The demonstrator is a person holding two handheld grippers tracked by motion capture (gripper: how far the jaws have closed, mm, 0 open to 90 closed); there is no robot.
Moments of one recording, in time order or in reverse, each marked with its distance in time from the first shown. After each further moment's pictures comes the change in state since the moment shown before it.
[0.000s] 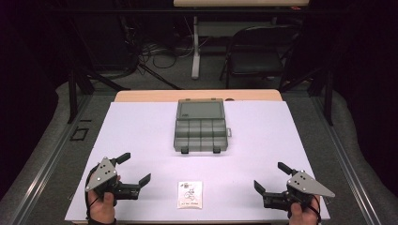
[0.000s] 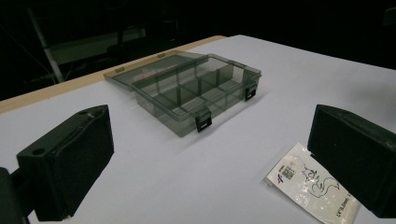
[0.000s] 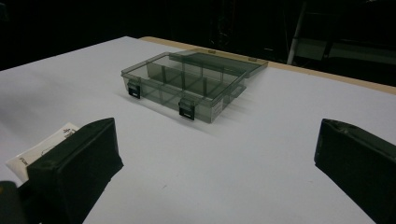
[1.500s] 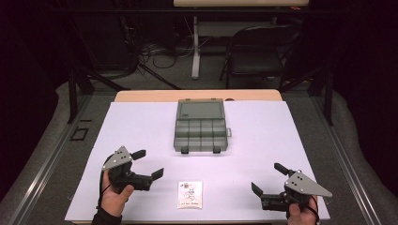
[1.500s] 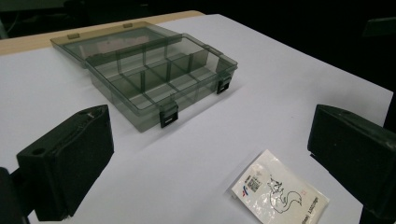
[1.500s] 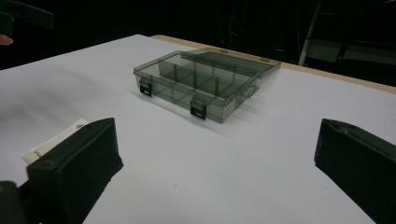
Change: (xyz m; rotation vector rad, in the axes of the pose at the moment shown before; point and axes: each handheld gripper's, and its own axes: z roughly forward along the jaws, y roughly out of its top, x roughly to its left) left arm -0.001 0.019 0.041 0.130 -0.129 -0.151; right arm 0.004 0.000 0.002 0.011 0.047 -0.012
